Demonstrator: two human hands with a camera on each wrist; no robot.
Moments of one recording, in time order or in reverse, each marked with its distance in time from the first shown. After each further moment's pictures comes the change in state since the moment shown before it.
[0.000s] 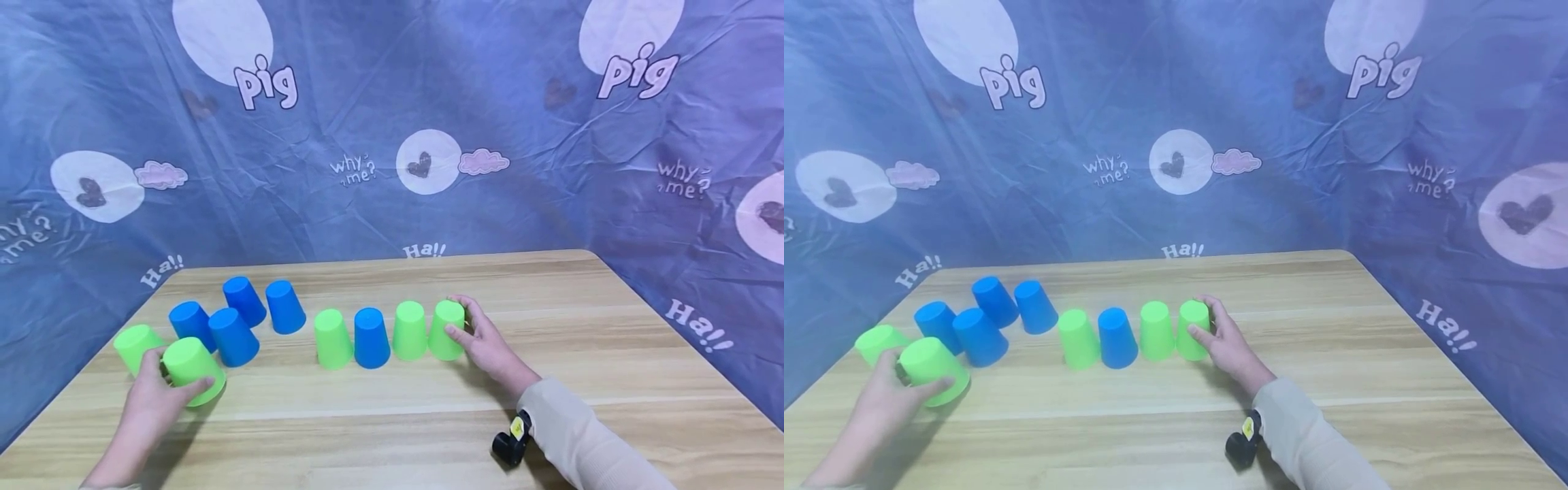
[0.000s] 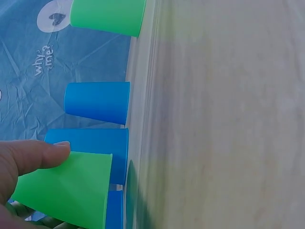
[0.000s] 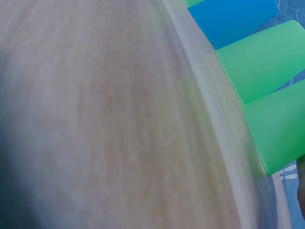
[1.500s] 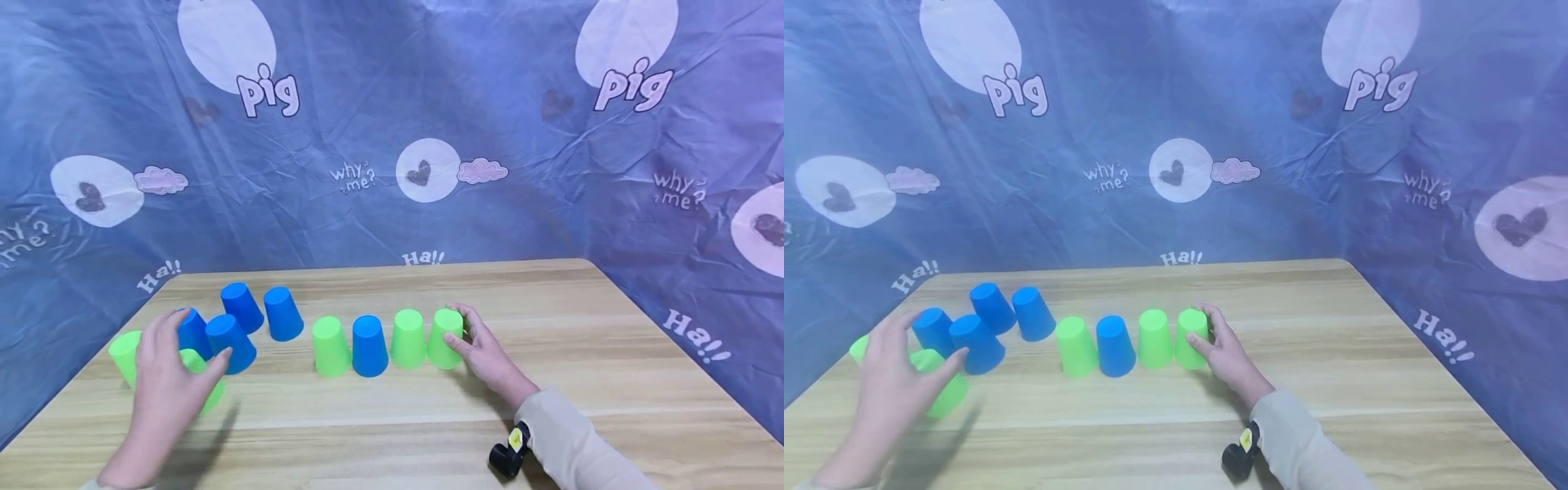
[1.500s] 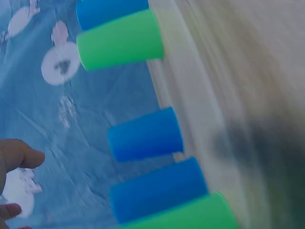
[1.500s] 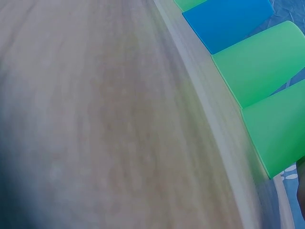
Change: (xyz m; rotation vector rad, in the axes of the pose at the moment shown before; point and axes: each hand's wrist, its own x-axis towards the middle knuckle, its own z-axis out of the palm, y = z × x) left_hand -0.027 0.060 0.021 0.101 0.518 0.556; right_hand -0.002 0.001 0.001 0.006 0.004 0.024
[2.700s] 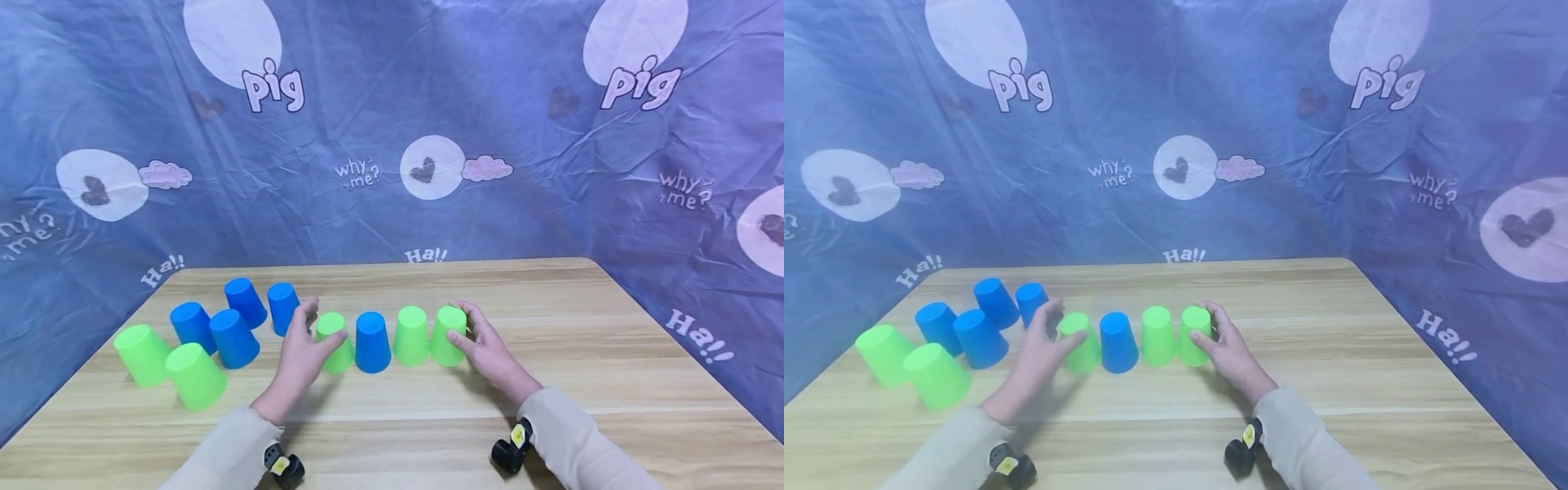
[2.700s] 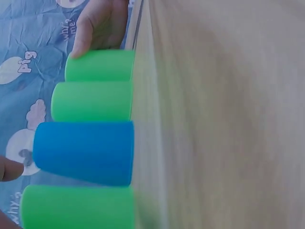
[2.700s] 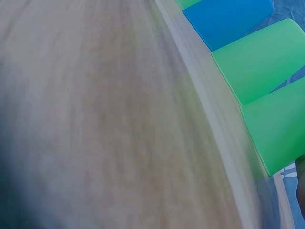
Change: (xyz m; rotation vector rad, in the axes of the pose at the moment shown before) left_hand 0.002 0.065 0.104 -0.559 -0.419 -0.318; right_hand 0.000 -0.001 0.000 0.015 0.010 -0.008
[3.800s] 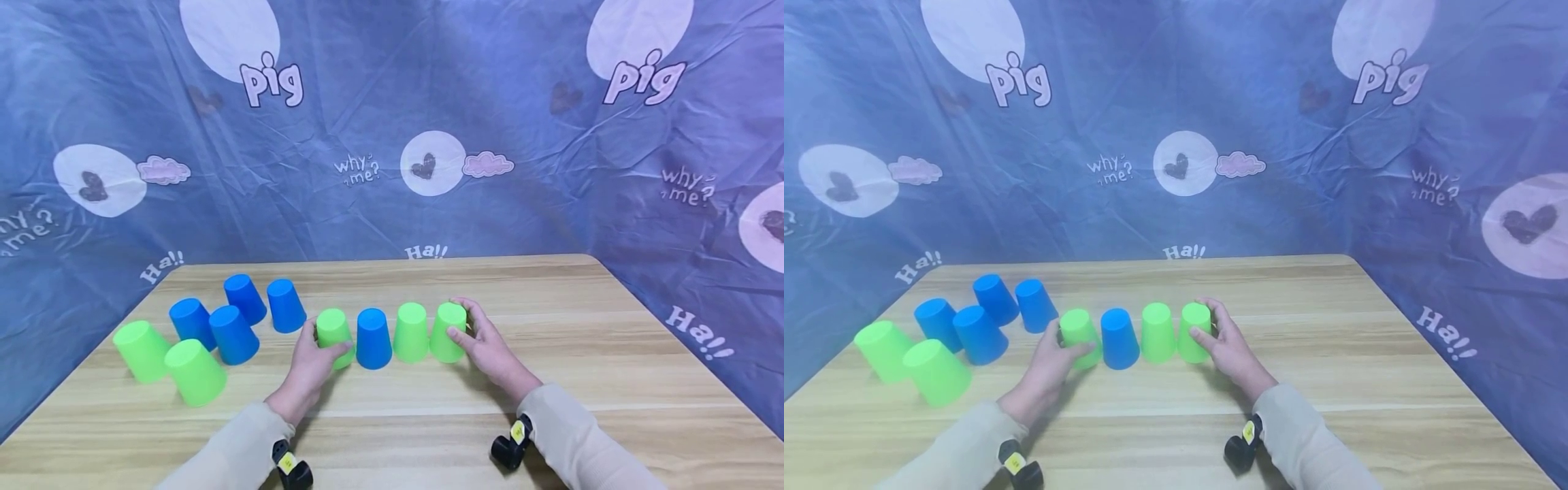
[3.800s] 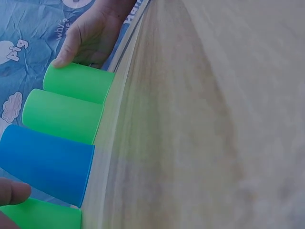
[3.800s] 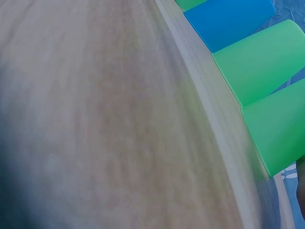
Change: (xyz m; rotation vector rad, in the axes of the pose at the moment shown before) left_hand 0.001 -0.020 0.018 -0.174 -0.036 -0.289; right_hand 0.000 0.000 -0.001 -0.009 -0.013 0.001
